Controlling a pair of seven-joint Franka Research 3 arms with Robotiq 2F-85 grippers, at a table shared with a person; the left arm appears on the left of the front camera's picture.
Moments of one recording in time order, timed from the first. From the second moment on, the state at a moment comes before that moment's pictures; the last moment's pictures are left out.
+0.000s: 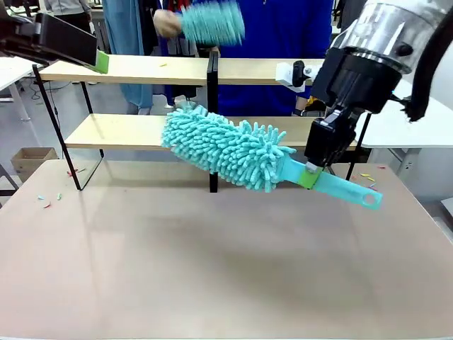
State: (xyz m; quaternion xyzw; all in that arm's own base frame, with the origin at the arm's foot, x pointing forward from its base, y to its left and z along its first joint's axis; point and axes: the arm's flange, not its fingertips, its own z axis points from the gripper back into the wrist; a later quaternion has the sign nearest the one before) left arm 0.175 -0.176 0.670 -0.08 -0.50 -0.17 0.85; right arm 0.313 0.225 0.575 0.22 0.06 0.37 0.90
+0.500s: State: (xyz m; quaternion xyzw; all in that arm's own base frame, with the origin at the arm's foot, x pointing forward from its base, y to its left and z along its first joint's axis) left arm 0.175 -0.176 0.670 -0.08 -0.50 -0.17 0.85; right arm 0.286 0.140 0.606 0.29 0.09 0.44 0.84
